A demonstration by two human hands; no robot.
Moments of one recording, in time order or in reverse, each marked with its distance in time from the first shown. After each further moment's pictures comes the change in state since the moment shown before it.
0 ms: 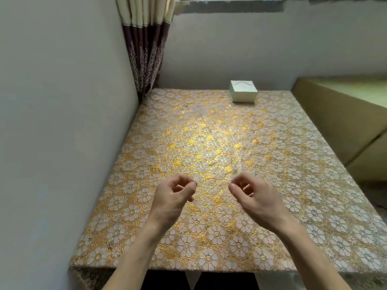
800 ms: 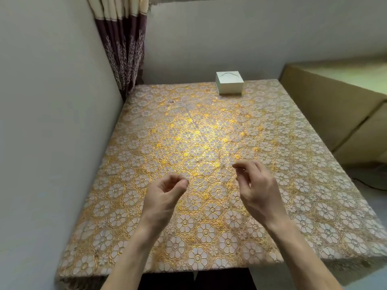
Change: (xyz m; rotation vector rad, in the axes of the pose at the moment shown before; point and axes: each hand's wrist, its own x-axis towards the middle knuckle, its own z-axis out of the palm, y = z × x) left_hand 0.003 0.002 0.019 -0.066 -0.001 -0.026; right_hand 0.001 0.025 -0.005 -0.108 0.356 -0.085
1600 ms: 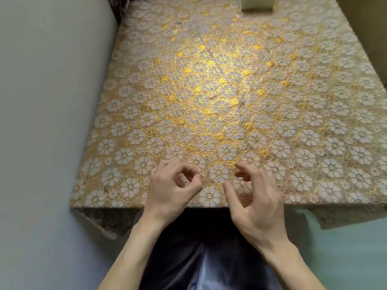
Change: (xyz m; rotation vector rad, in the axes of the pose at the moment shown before) left_hand -0.063 -0.065 -0.013 0.652 0.046 0.132; right_hand -0.134 -0.024 0.041 0.072 -0.040 0.133
